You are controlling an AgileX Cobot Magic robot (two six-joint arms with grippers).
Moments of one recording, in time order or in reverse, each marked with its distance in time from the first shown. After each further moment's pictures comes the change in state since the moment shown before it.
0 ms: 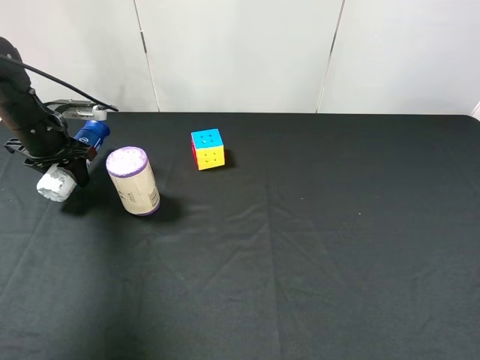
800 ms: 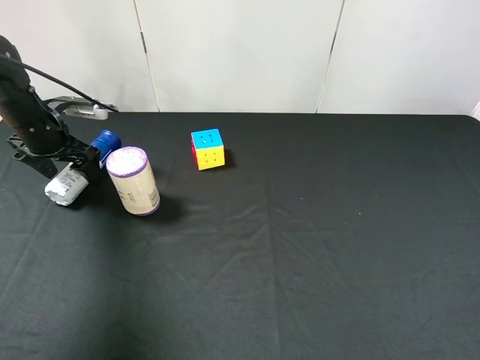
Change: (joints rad) left arm 0.000 -0.010 0.000 -0.008 -0.019 0.064; right arm 0.000 0.000 0.000 0.000 0.000 0.001
